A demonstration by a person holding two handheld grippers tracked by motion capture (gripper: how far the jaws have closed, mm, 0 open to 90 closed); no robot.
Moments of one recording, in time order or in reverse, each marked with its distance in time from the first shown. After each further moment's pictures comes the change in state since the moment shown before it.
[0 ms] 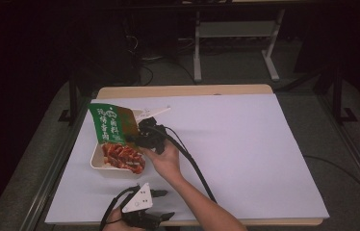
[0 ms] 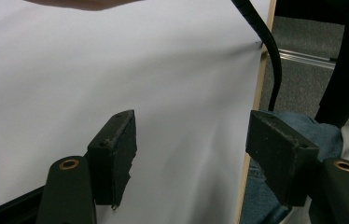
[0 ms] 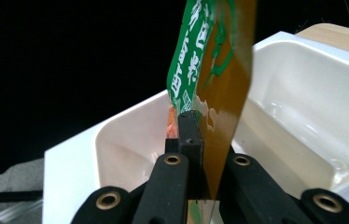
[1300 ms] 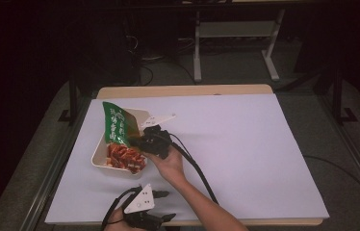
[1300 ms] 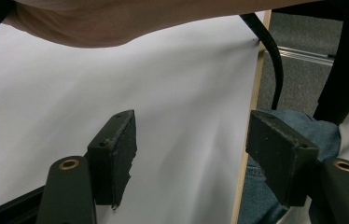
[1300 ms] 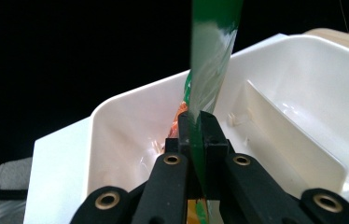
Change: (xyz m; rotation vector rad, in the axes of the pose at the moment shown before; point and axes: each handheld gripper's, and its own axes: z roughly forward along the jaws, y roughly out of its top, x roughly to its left) left arm -0.002 0.000 0.004 0.007 -0.009 0.010; right arm -0.007 -0.023 0.001 -0.038 0.004 -0.048
